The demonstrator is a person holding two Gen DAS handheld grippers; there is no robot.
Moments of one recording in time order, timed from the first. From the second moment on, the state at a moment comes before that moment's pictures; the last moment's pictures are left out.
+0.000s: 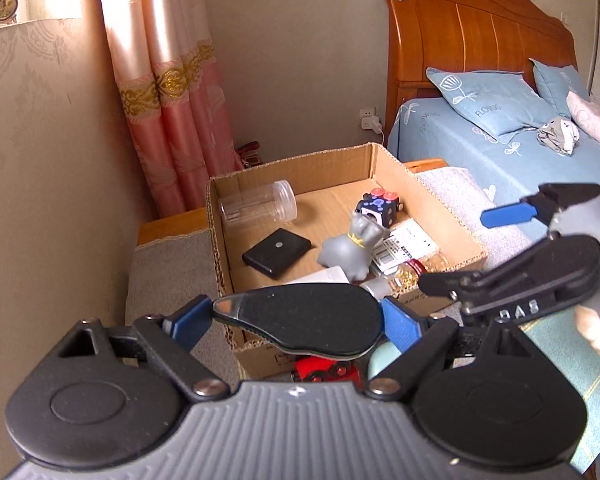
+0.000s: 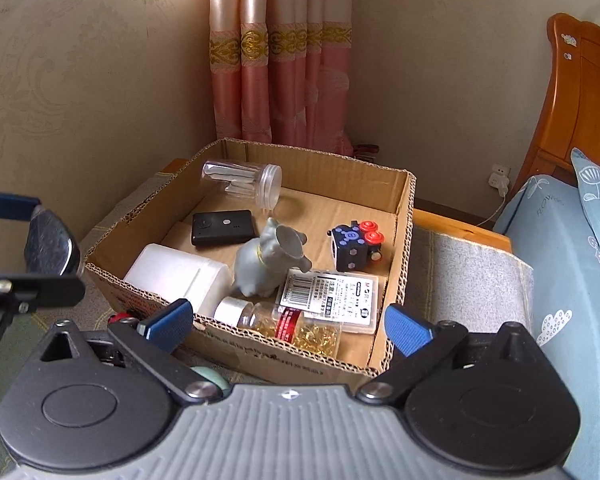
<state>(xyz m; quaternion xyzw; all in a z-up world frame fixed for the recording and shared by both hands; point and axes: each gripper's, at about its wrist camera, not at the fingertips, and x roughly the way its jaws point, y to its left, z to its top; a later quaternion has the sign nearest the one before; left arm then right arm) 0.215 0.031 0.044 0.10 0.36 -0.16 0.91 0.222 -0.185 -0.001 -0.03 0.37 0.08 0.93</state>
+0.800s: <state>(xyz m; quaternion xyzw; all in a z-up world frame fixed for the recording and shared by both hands) 0.355 -0.066 0.034 0.10 0.42 -0.19 0.88 0.182 -0.204 -0.005 0.00 0.37 0.03 0.93</state>
